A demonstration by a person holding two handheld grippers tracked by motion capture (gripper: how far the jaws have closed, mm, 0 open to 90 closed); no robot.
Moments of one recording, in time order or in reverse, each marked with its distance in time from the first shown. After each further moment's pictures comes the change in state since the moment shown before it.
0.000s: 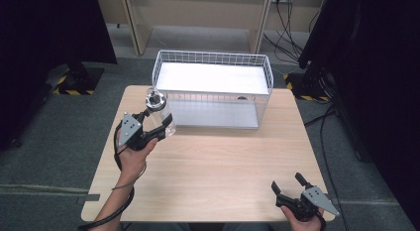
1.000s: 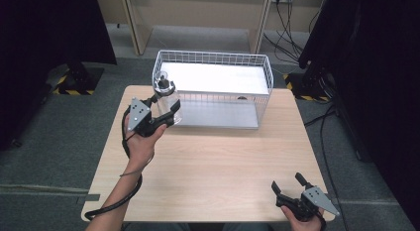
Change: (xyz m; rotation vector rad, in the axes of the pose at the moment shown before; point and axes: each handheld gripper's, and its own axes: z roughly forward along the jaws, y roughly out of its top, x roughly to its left) left arm -0.008 0.033 0.034 -0.022 0.008 0.019; right arm 0.000 0.000 0.000 -0.001 0.001 0.006
